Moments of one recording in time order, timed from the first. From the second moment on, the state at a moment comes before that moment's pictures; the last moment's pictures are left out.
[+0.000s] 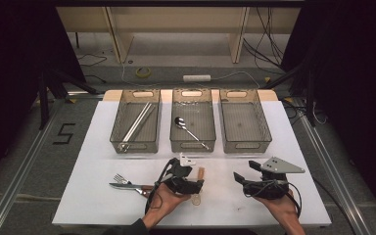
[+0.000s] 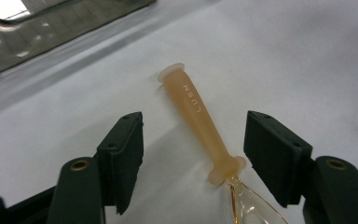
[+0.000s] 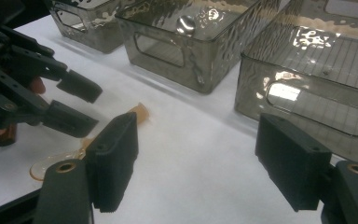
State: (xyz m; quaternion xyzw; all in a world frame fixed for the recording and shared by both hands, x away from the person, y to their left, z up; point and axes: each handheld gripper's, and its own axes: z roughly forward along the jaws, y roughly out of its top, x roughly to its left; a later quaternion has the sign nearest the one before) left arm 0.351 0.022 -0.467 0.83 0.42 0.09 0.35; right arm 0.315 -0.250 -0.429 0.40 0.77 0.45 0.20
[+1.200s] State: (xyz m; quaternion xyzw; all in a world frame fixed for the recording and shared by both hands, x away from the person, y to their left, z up) left arm 0.354 0.000 -0.482 0.84 0.42 0.10 0.33; right arm 0.315 -0.249 -0.429 0.40 0.77 0.45 0.20
